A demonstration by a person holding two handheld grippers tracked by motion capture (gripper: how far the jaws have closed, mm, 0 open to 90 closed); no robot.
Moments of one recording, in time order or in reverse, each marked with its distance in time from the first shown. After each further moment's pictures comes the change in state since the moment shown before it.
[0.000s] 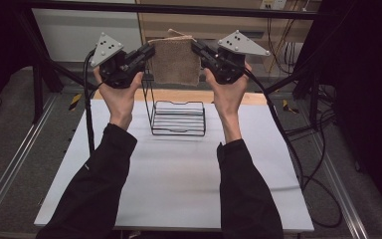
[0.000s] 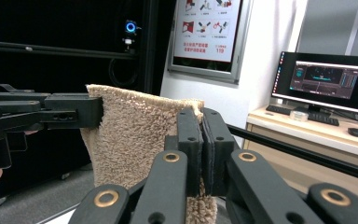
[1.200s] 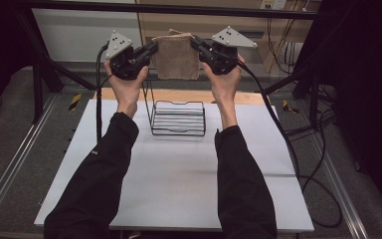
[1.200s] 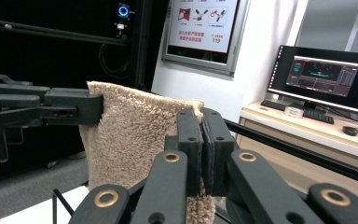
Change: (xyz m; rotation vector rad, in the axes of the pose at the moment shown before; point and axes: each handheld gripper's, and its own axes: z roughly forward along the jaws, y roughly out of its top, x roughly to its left) left arm 0.029 -0.029 0.043 0.019 0.008 0.013; right arm -0.033 -0.027 0.042 0.030 0.001 -0.049
